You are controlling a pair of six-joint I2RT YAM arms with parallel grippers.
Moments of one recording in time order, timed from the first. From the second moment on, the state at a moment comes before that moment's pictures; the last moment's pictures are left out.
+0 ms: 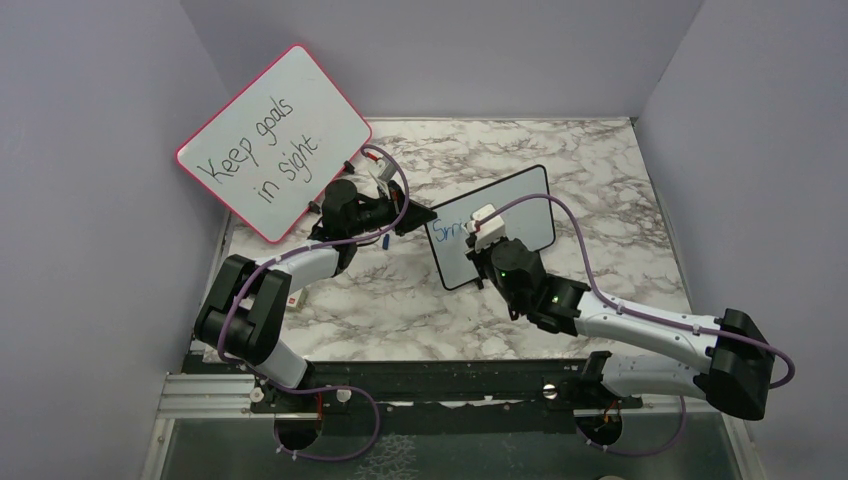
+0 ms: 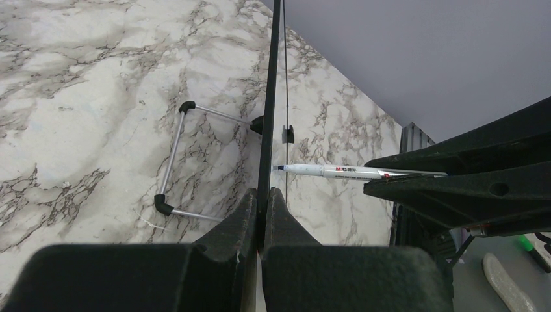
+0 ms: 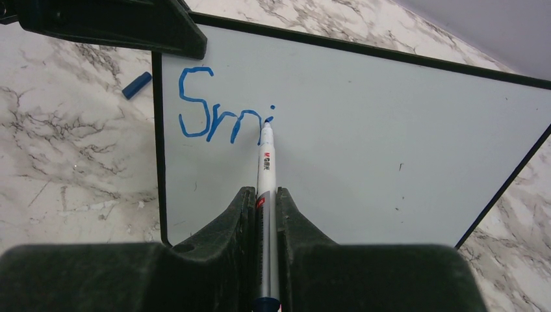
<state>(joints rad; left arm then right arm) -0.39 1.55 0.74 0.77 0.78 -0.50 1.01 1.13 0.69 0.13 0.59 -0.06</state>
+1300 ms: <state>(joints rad) -0.39 1.55 0.74 0.78 0.79 -0.50 1.00 1.07 0.68 0.15 0.59 -0.06</state>
